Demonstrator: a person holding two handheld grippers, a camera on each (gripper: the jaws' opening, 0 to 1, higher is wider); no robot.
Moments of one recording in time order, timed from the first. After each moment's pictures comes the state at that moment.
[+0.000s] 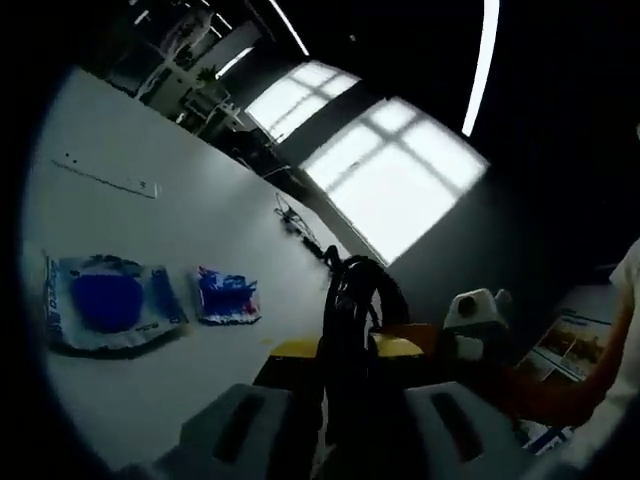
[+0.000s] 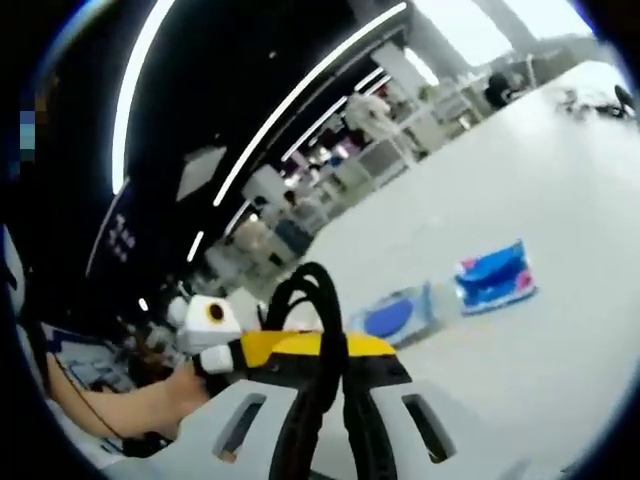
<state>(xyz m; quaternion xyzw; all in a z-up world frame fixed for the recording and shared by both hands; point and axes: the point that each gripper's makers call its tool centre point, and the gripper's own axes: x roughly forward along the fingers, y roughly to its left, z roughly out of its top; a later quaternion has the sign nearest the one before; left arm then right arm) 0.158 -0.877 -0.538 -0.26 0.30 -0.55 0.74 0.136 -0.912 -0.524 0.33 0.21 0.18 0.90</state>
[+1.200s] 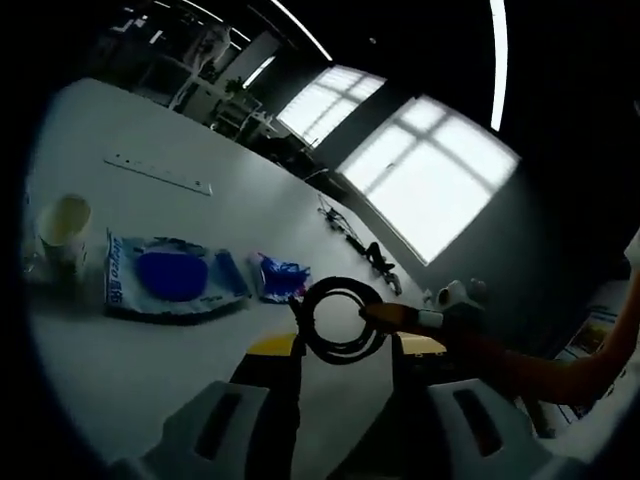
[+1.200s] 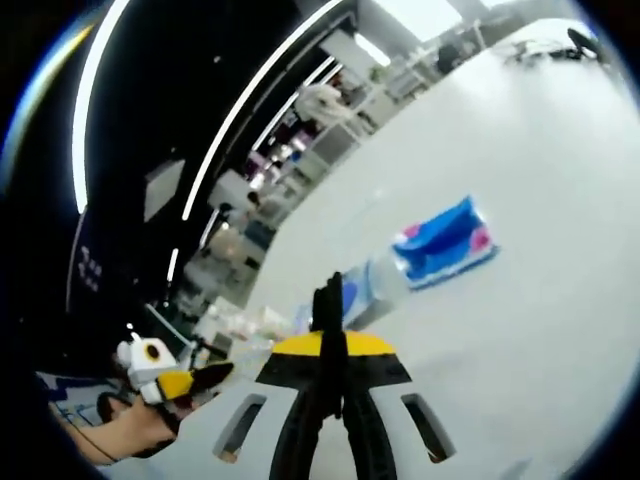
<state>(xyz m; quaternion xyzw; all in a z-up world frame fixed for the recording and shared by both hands) 0.148 -0.818 -0.578 -0.25 0.32 -0.48 0.78 0.156 -0.953 -0.617 0.39 0.27 0.12 0.87</state>
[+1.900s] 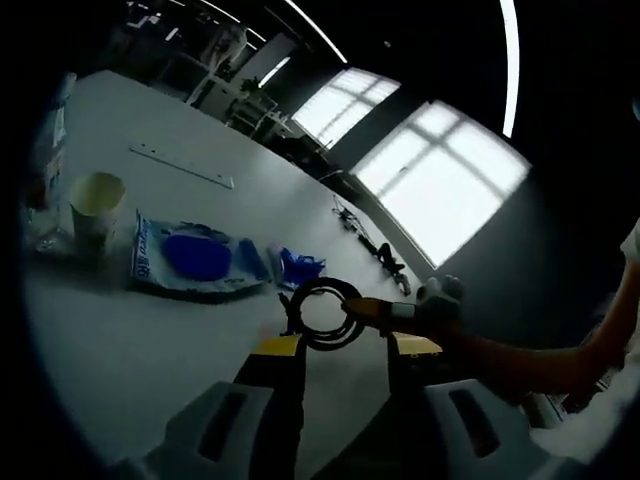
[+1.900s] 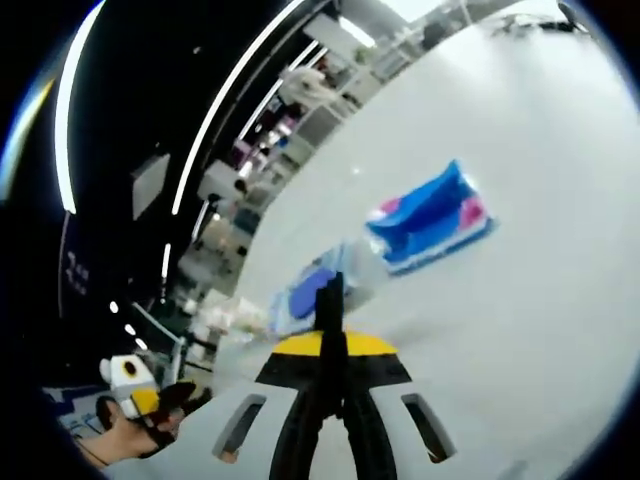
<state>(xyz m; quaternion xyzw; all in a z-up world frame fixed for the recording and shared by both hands) 0.139 -0.791 -0.590 -0.27 0.32 -0.46 0.78 0.171 -0.951 -0.659 0.39 0.31 0.11 0.86</state>
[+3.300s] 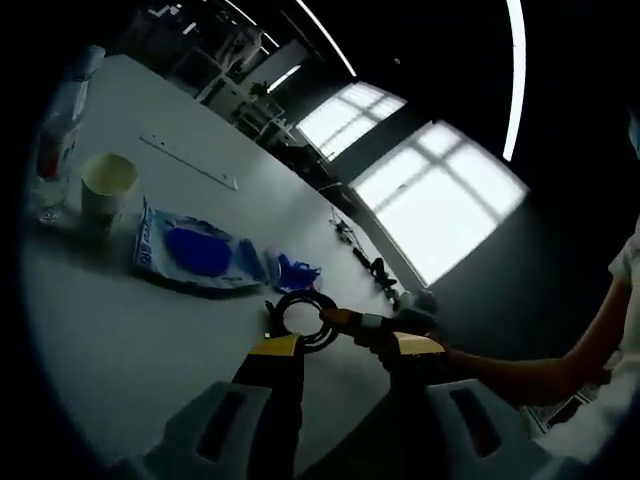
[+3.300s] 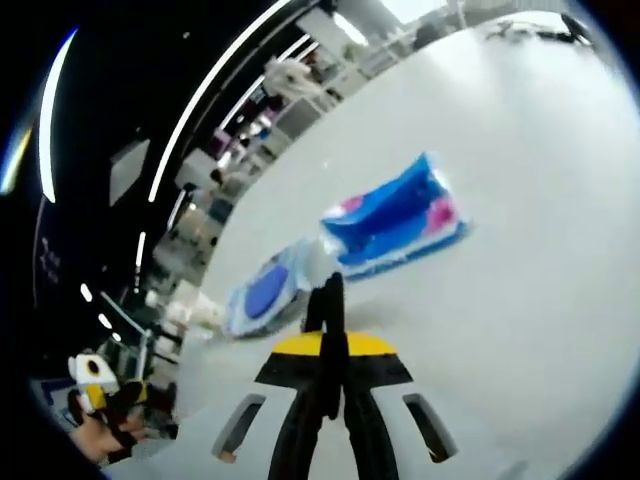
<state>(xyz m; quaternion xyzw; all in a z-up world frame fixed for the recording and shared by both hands) 0.134 -0.784 -0.586 -0.31 0.32 -0.45 0.78 0.182 -0.970 -0.692 0.35 0.33 0.07 0.87</state>
